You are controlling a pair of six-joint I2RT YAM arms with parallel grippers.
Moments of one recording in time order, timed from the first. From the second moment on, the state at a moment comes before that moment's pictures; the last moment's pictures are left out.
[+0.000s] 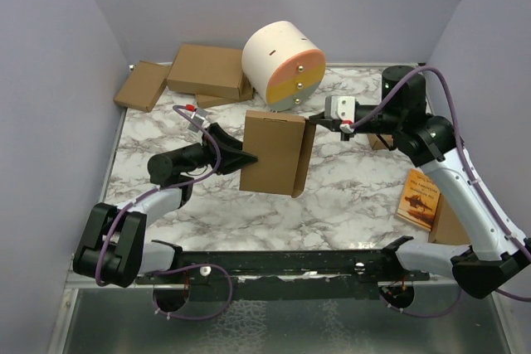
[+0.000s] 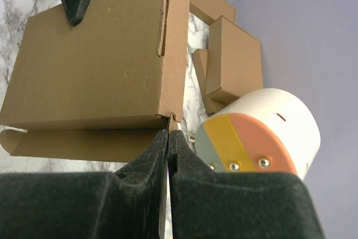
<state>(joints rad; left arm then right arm) -0.27 1.28 0.45 1.50 1.05 -1.12 0.50 1.19 1.46 -0.67 -0.77 -0.94</state>
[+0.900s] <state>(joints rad) -0.27 1.28 0.45 1.50 1.05 -1.13 0.48 1.13 1.32 -0.48 -0.79 -0.75</state>
